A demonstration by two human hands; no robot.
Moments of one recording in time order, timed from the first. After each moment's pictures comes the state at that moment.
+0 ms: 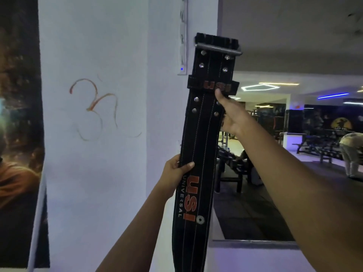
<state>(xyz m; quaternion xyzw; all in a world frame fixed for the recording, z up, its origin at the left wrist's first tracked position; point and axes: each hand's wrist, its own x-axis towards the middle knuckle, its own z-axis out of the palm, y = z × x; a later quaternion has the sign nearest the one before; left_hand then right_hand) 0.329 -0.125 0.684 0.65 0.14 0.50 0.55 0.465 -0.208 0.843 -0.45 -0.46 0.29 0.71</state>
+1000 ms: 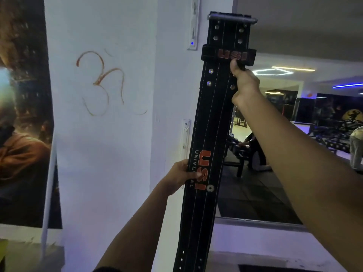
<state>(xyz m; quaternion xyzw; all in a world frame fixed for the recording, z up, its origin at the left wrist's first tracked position) 0.328 -0.122 0.616 0.71 0.21 0.38 0.56 0.458 -0.205 0.851 -0.41 -0.40 0.22 0.79</state>
